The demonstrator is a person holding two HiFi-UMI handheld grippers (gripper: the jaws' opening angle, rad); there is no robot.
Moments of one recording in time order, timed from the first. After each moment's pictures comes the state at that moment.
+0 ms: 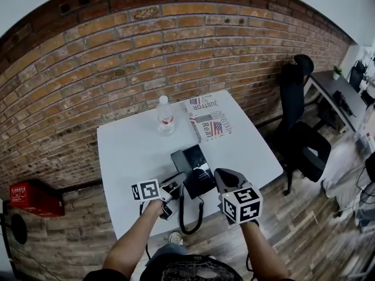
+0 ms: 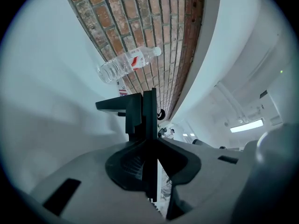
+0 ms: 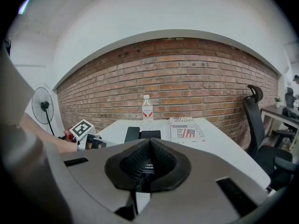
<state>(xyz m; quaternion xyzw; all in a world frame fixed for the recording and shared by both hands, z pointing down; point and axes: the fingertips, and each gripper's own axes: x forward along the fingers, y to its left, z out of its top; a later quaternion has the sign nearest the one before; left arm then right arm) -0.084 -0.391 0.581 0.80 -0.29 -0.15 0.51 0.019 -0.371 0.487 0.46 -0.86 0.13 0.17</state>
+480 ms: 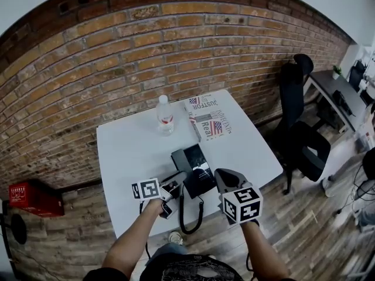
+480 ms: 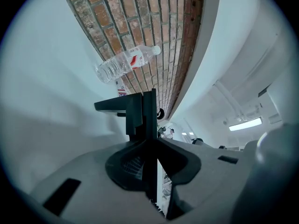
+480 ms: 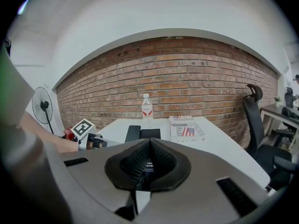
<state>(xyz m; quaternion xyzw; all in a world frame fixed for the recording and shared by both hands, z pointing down) -0.083 -0.394 0.581 0.81 -0.28 -0.14 0.50 0.020 -0.370 0.490 0.46 -0.86 0.13 0.18</state>
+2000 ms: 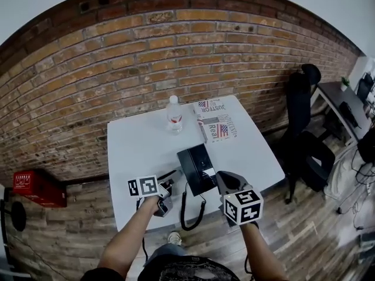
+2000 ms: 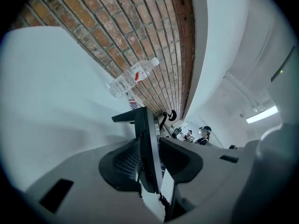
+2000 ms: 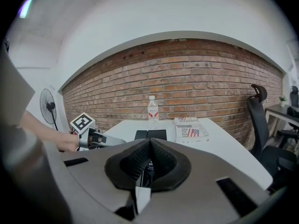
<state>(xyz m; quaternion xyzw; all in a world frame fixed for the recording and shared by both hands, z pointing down) -0.120 -0.376 0.574 0.79 -0.37 -0.09 0.48 0.016 -0.350 0.482 0.43 -0.88 0.13 0.17</state>
